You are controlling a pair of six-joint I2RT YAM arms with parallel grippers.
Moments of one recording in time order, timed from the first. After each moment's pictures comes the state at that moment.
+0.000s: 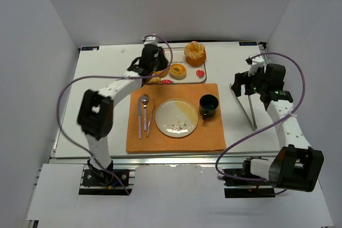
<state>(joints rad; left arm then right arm) -0.48 1.97 1.56 -0.04 -0.17 -0.50 -0.07 1.21 0.97 -0.35 -0.44 -0.27</state>
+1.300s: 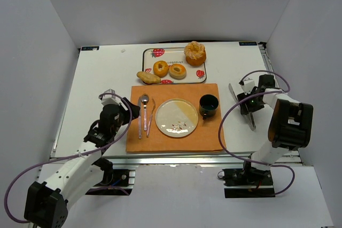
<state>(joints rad) -0.41 0.77 0.39 -0.06 -0.19 -0.72 -0.18 1.65 0.93 -0.47 -0.24 -0.58</state>
